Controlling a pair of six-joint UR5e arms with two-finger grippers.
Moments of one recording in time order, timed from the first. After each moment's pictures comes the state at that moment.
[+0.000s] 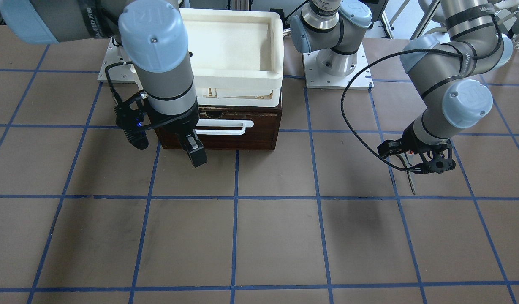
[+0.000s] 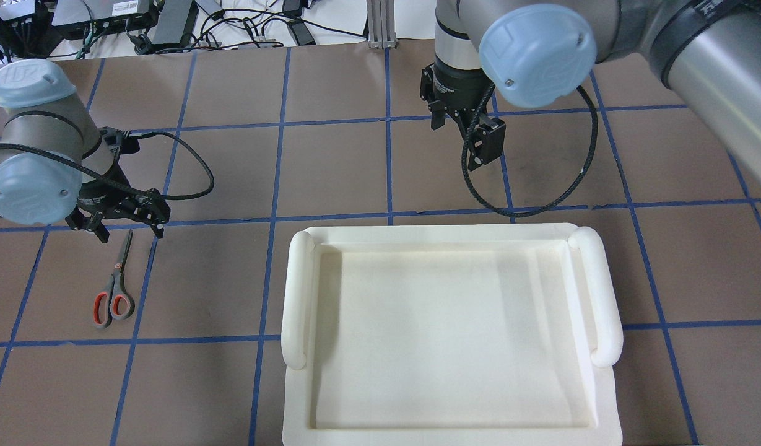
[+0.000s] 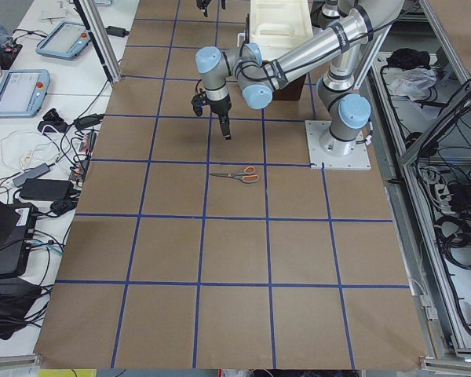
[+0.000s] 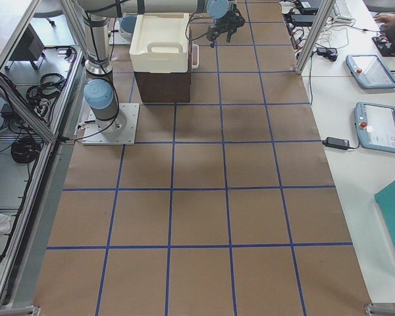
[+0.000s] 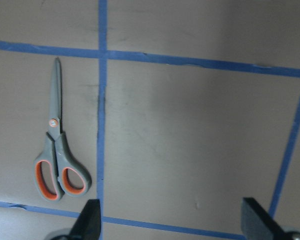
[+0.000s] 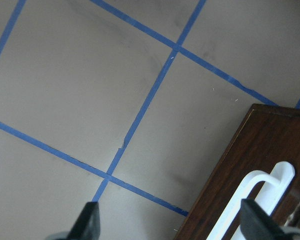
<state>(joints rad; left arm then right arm) -1.22 -1.75 -1.91 -1.22 1.74 0.22 1.84 -1.29 1.43 -1.62 -1.58 1.36</state>
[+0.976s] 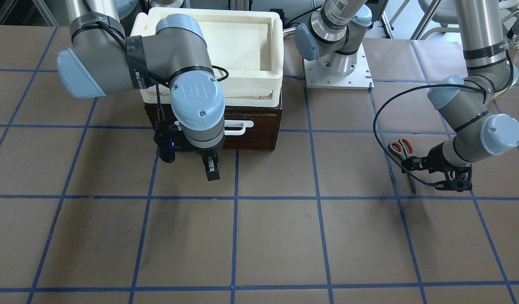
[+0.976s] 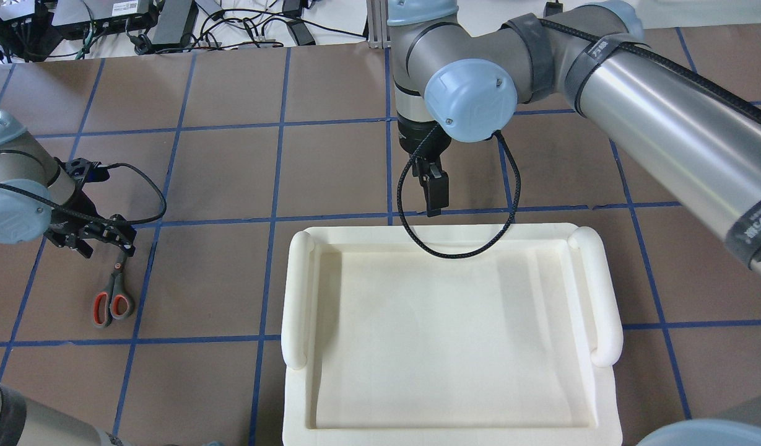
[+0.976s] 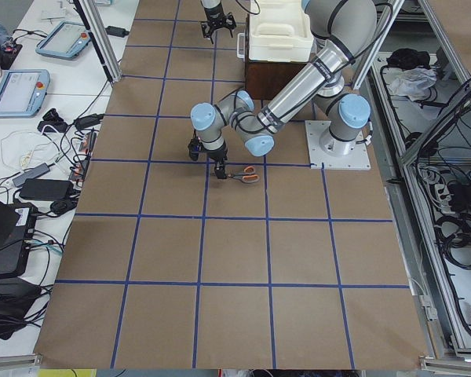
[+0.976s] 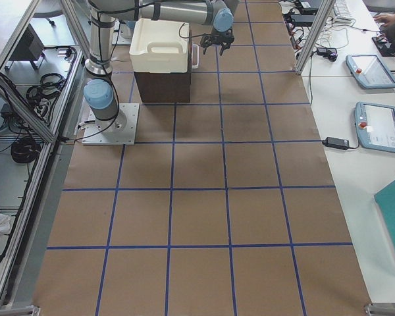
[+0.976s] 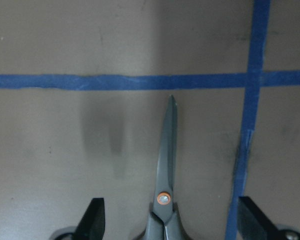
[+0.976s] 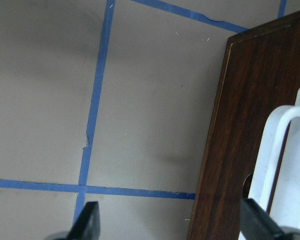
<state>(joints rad) -1.02 -1.93 -1.93 -1.04 1.67 0.53 1.88 -1.17 1.46 -1.61 -1.53 1.69</state>
